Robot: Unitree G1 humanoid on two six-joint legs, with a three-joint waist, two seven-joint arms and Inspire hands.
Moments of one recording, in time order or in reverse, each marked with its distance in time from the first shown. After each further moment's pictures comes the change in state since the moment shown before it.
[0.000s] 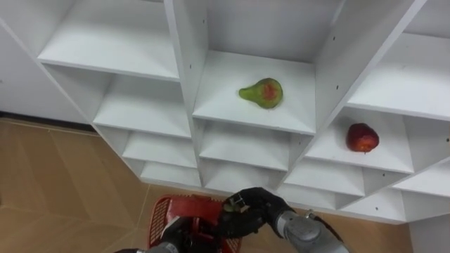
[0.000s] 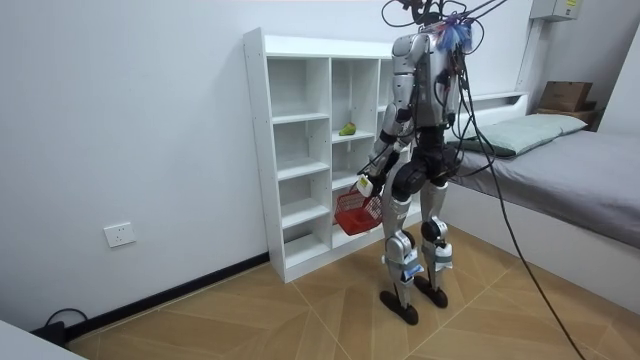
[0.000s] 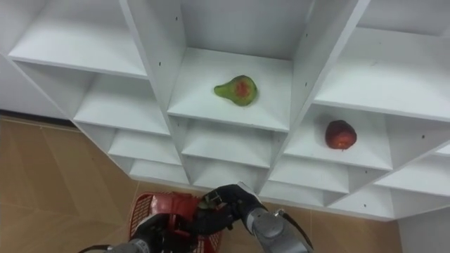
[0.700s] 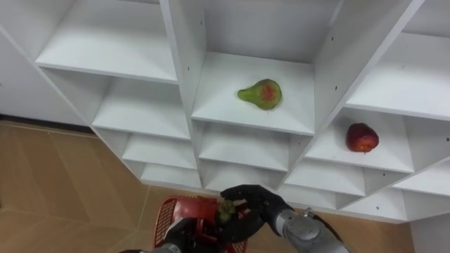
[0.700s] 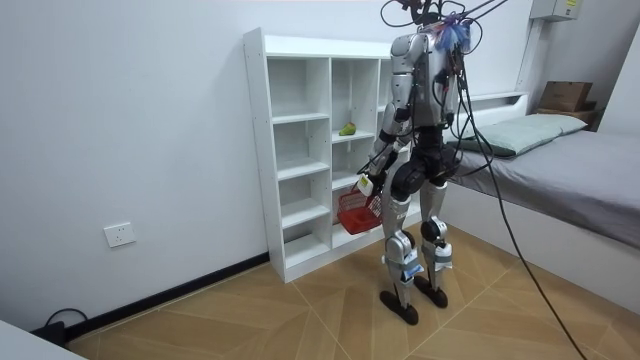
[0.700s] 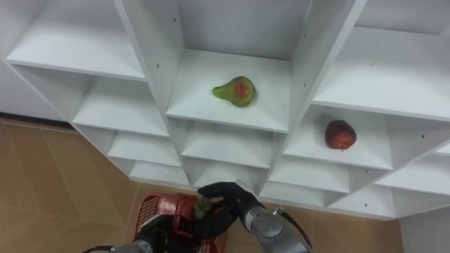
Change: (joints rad) left arm 0.000 -0.007 -0.022 0.003 -0.025 -0.003 0.000; right arm 0.000 0.000 0.002 0.000 0.000 -0.035 0.010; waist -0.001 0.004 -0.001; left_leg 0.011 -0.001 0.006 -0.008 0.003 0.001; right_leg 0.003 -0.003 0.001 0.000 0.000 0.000
